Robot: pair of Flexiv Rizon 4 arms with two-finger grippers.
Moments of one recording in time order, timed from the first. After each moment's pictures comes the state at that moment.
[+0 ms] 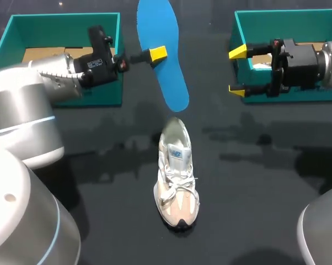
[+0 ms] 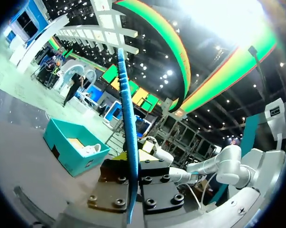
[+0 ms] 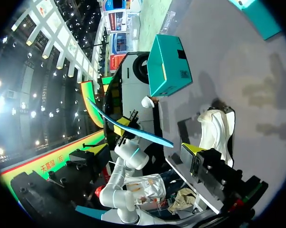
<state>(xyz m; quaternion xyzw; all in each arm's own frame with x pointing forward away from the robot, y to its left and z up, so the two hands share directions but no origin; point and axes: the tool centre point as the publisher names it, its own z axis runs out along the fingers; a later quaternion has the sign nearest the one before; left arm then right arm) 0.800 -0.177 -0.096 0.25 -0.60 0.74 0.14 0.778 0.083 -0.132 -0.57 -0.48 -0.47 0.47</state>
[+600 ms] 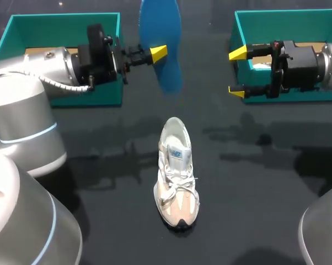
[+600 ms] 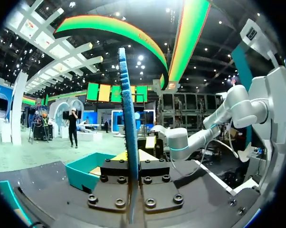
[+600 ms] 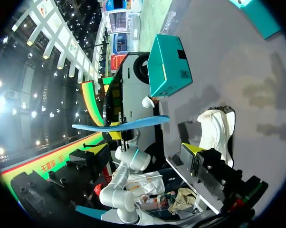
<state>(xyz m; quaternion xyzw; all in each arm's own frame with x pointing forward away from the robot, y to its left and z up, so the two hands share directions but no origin) 0.796 -0.178 -0.085 0.06 -0.66 0.74 -0.08 0.777 0.083 -0.132 -0.57 -0.48 -0.47 0.47</state>
